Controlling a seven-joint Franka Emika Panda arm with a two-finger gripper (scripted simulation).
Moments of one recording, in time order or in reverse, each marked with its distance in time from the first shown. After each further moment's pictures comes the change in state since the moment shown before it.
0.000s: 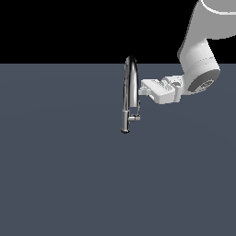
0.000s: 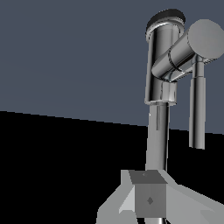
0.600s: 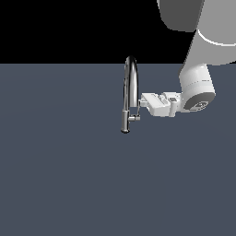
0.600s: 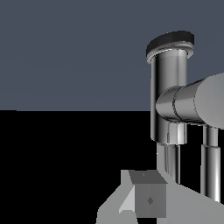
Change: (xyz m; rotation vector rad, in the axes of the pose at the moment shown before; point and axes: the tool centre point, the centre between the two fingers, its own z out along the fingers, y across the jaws) arm 0.049 0.002 0.008 0.109 -0.103 0.106
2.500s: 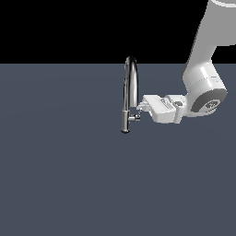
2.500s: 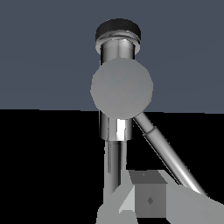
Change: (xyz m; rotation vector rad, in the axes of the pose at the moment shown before) arm -0.005 0.056 0.007 0.001 0.002 -0.016
